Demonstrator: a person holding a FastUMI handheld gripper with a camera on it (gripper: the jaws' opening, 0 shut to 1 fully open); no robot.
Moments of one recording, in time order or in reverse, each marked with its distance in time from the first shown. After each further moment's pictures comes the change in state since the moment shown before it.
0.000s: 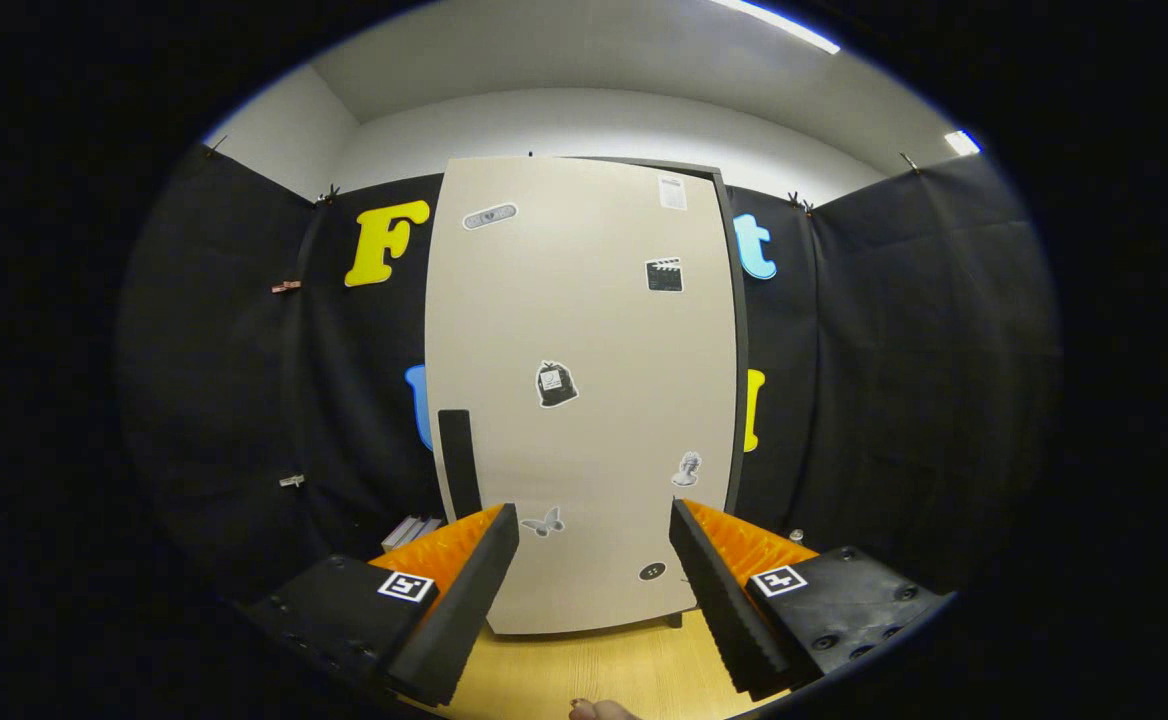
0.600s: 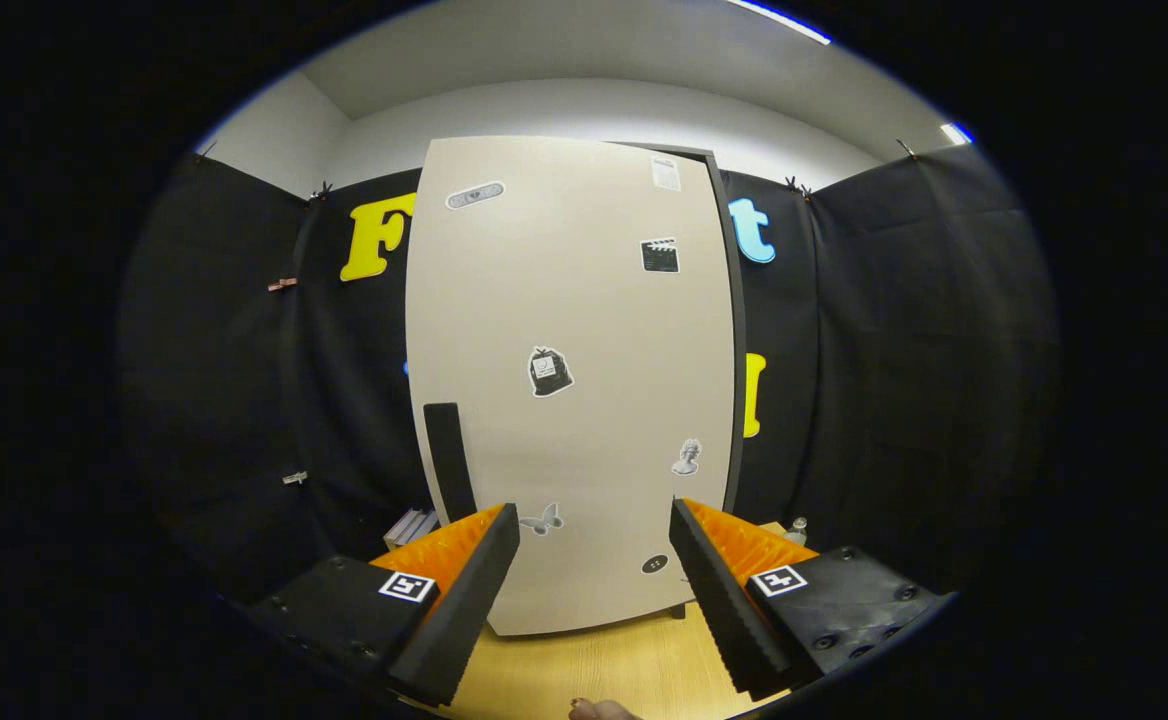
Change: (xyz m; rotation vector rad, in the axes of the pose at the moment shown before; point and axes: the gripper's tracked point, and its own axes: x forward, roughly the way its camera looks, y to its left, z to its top) arm 0.006 -0.008 -0.004 0.021 0.039 0.008
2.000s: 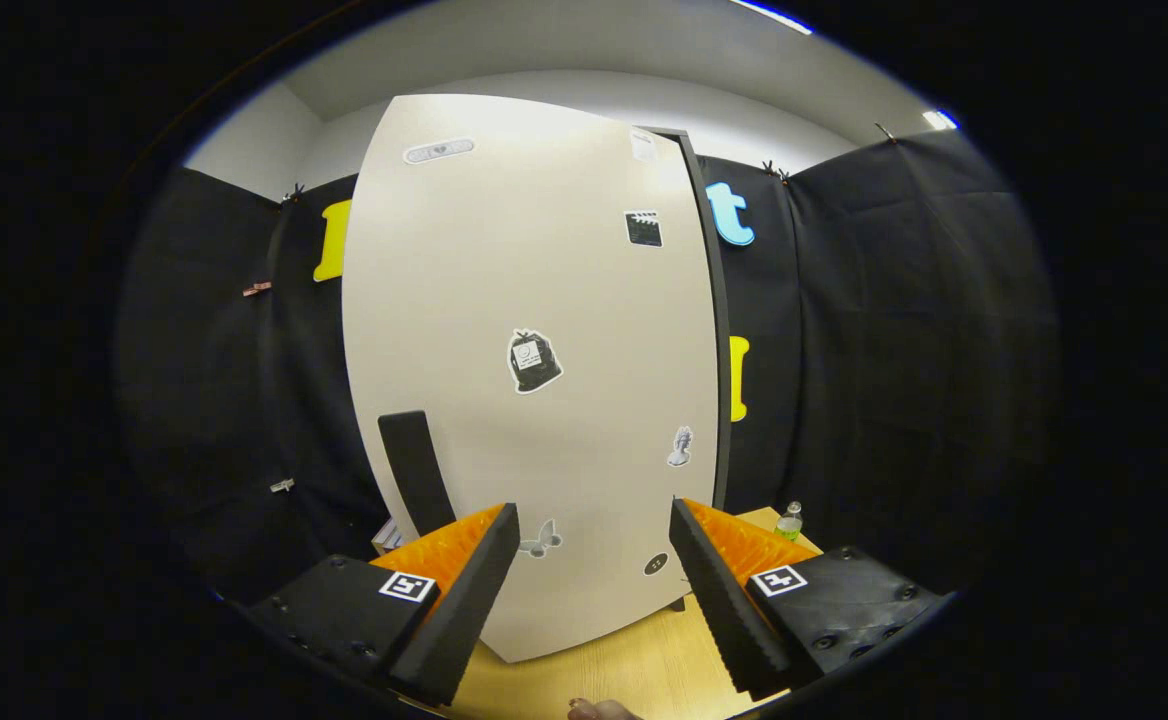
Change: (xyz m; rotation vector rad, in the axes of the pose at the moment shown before) arm 0.042 0.017 -0.020 0.043 0.032 -0.053
